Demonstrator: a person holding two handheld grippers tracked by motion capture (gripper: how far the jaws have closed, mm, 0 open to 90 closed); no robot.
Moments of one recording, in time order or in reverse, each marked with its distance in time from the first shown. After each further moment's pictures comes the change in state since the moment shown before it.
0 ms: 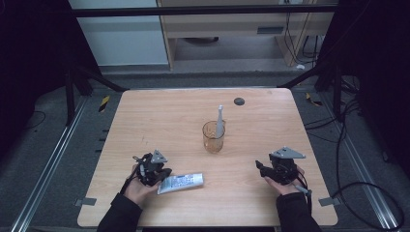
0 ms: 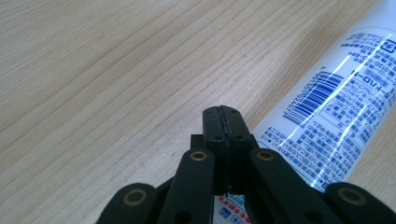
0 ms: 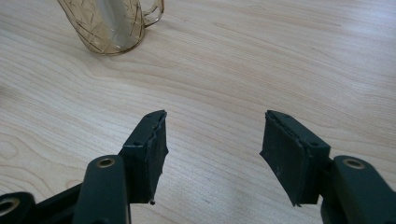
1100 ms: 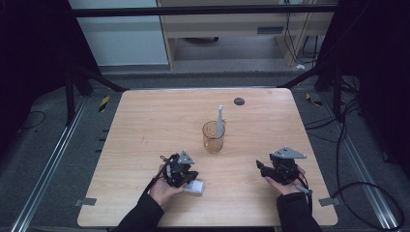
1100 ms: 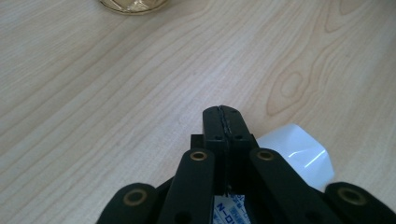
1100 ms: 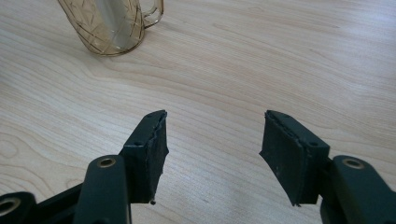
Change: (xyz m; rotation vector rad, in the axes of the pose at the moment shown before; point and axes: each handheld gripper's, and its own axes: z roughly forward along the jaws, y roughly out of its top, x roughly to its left) left arm -0.062 0.043 0.021 -0.020 -0.143 0.061; right arm -0.001 0.000 -0.002 -0.005 0.001 -0.006
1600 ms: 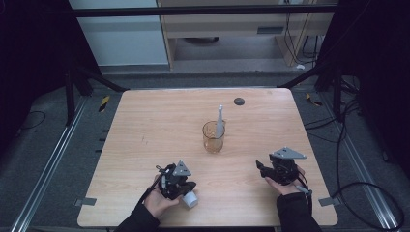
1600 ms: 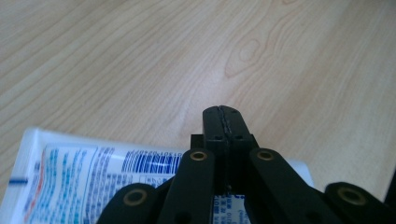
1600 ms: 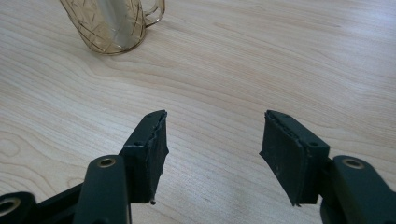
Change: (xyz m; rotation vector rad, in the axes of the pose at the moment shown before) left arm -0.020 -0.023 -0.022 0.012 -0.036 0.028; right arm 0.001 0.000 0.000 0.004 0.002 -0.001
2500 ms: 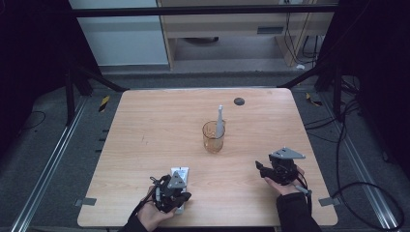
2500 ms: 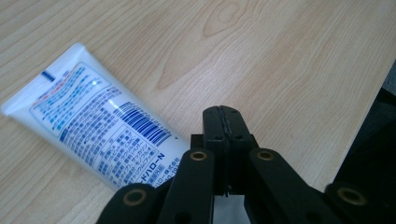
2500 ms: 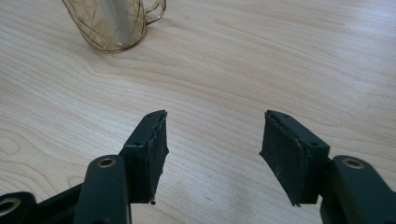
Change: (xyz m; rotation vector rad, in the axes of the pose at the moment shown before) left arm -0.016 -0.020 -0.014 0.036 0.022 -0.011; right arm 0.001 0.000 0.001 0.008 0.001 -0.004
